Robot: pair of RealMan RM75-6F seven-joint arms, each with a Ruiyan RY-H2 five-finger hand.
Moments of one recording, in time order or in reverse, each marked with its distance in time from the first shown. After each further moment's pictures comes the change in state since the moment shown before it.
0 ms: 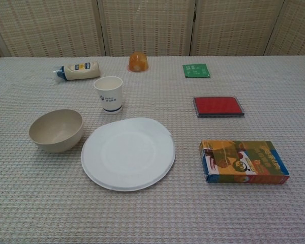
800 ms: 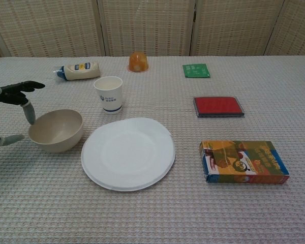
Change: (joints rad) left arm -0.241 -0.221 -0.015 0.218 0.045 -0.201 -0.099; right arm 0.008 0.017 -0.004 0.010 0.001 -0.012 0.041
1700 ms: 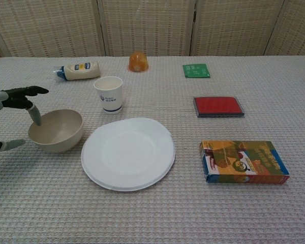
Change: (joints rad) left arm -0.017 0.039 0.025 -0.131 -0.083 -0.040 0.193; right arm -0.007 0.011 -0.002 0.007 -0.017 0.023 0.034
